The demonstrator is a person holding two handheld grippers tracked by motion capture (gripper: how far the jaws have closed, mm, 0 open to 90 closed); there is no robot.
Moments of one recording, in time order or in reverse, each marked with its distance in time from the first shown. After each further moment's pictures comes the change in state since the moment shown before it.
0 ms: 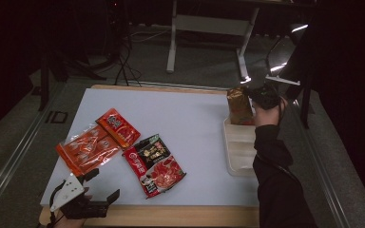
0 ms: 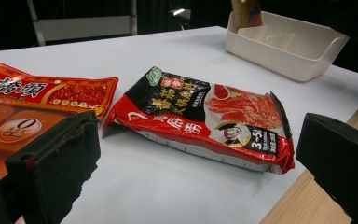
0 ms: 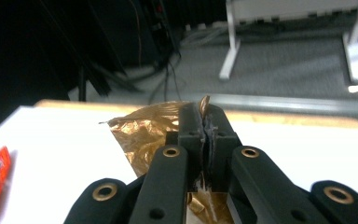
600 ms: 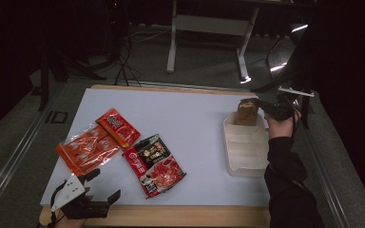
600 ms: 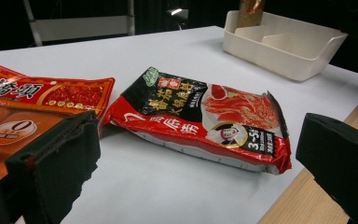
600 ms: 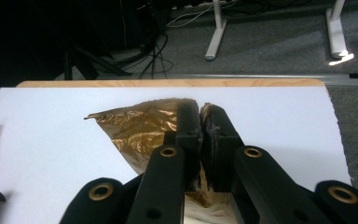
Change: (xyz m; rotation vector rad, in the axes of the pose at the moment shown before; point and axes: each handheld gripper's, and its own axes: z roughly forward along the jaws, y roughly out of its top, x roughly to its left) left arm -0.002 0.000 0.001 0.000 -0.011 0.003; right arm -0.031 -0.025 -0.032 0.056 -0.041 0.033
